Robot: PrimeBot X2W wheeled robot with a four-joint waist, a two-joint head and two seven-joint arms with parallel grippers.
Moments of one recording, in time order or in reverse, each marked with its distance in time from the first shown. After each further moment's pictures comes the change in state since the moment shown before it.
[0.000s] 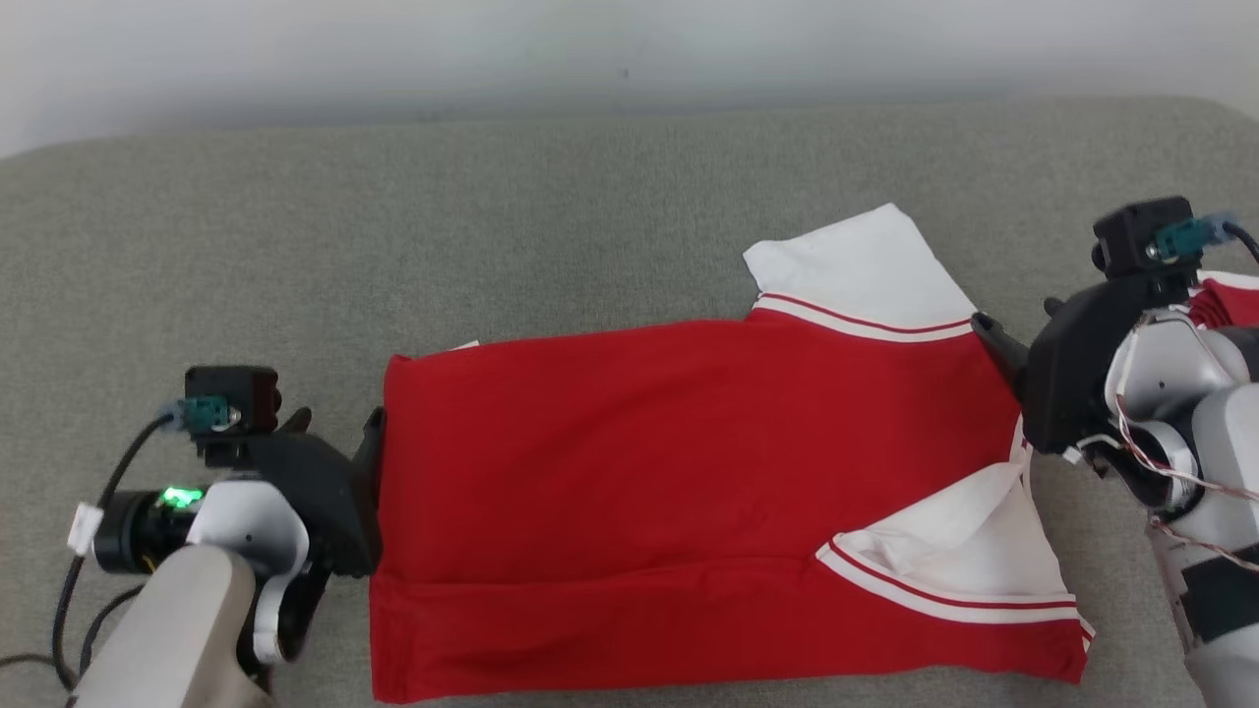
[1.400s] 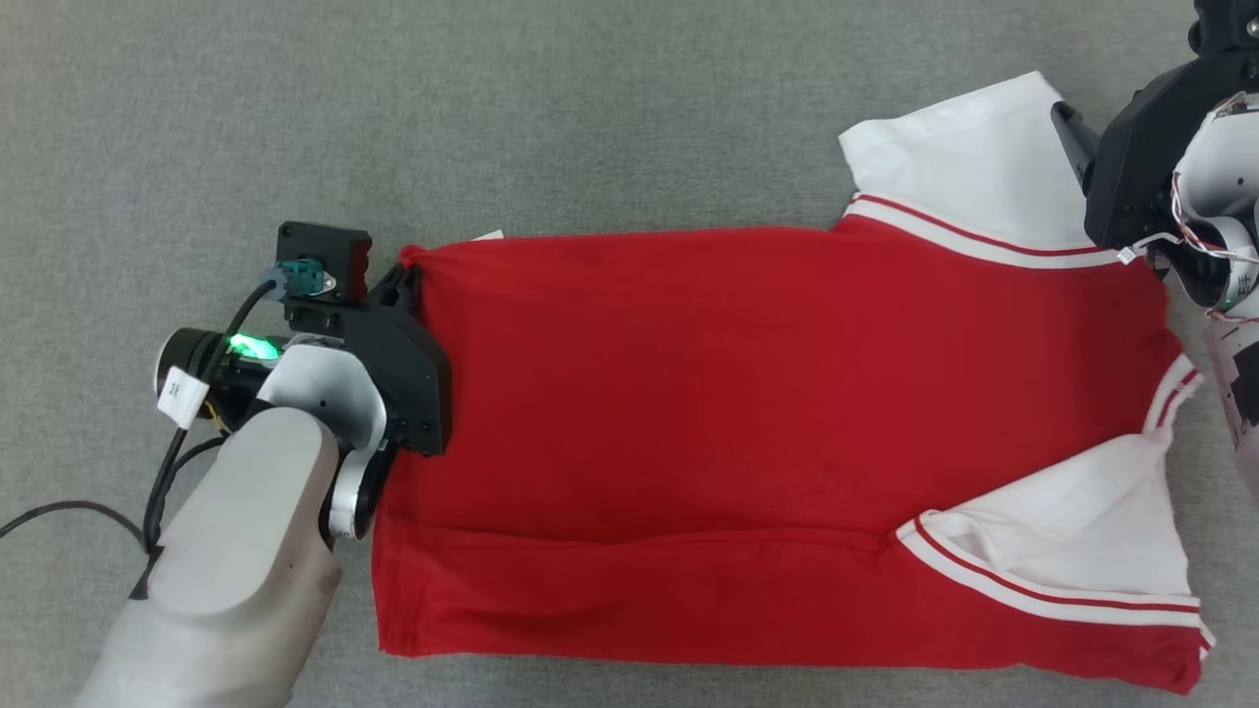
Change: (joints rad) left arm -0.309 -0.095 -0.135 0.237 0.093 -0.028 -0.075; right arm -0.481 -0.040 0.103 0.505 -0.017 0.000 -0.233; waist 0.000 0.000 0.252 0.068
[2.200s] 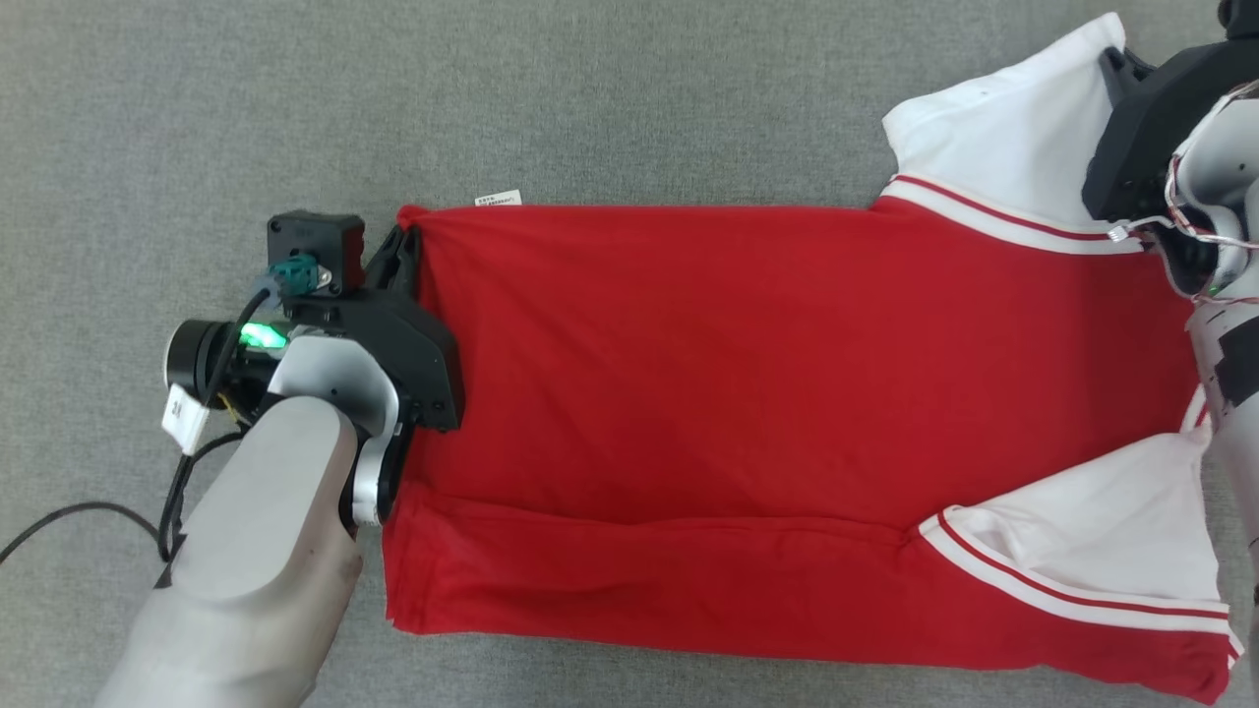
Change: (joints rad) left arm -0.033 -0.052 0.022 0.052 -0.009 0.047 -0.157; right arm -0.058 0.049 -0.081 0.128 -0.042 0.000 -0.196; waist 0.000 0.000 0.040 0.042
